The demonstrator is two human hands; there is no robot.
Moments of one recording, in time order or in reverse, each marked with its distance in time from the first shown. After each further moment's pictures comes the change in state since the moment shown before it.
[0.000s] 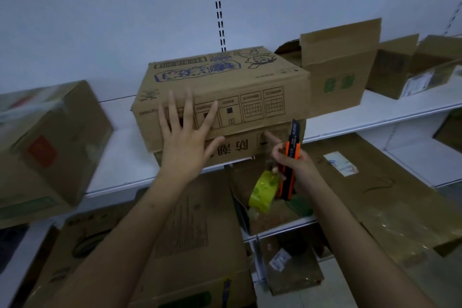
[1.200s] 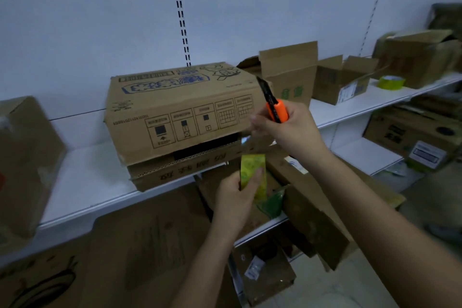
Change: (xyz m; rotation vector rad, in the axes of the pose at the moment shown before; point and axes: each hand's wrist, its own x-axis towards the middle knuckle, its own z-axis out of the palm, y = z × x) left_hand -0.058 0.122 -0.089 -1.641 -0.515 -0.578; right_hand -0.045 -0.124 0.076 -0.678 0.314 -0.317
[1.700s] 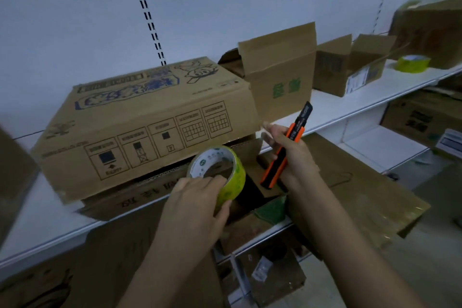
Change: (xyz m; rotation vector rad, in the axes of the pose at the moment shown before) left_hand 0.044 0.020 -0.007 1.161 -0.043 0.541; right_hand 0.050 0.136 -0.034 0.858 0.252 0.461
